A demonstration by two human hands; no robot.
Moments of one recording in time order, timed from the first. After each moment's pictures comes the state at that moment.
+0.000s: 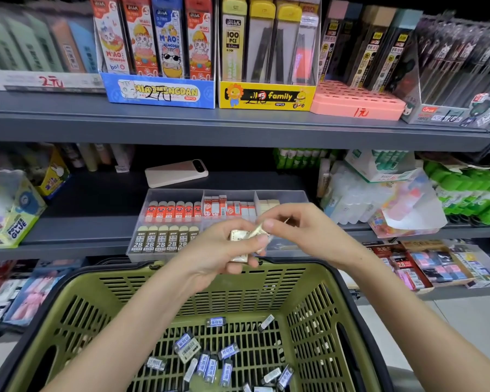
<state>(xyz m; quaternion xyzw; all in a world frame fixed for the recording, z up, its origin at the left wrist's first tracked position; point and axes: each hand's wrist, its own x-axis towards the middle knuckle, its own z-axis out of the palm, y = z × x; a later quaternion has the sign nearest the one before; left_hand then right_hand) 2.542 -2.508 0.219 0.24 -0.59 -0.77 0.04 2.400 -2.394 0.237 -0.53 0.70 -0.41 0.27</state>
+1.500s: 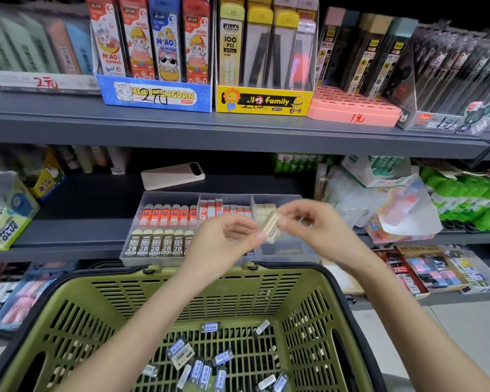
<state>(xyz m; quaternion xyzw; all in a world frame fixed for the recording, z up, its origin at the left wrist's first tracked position) 2.530 -2.506 0.204 0.23 -0.77 -0.56 0.21 2.377 -2.384 0.229 -0.49 0.73 -0.45 0.19</state>
